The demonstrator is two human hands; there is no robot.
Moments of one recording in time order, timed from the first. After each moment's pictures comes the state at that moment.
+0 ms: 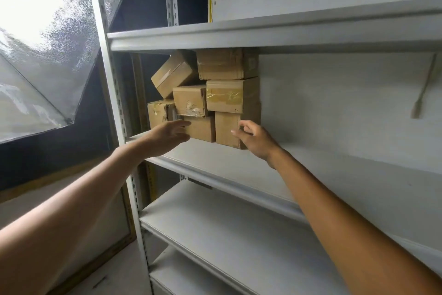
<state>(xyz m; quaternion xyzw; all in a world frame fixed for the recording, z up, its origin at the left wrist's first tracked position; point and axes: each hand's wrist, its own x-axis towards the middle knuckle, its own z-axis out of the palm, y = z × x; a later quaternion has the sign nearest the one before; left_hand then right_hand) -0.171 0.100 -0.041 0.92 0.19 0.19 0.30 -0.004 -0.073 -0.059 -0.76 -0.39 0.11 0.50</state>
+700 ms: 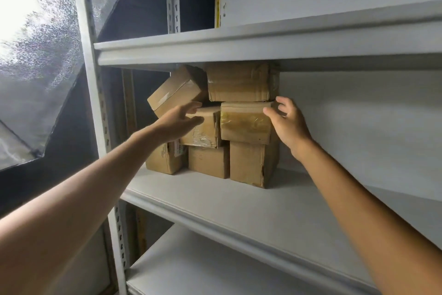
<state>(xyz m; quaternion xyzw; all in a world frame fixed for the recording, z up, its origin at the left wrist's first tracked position) -0.065 0.234 0.012 0.91 0.13 0.28 0.28 0.077 0.032 0.000 -0.73 -0.32 -0.11 0.60</state>
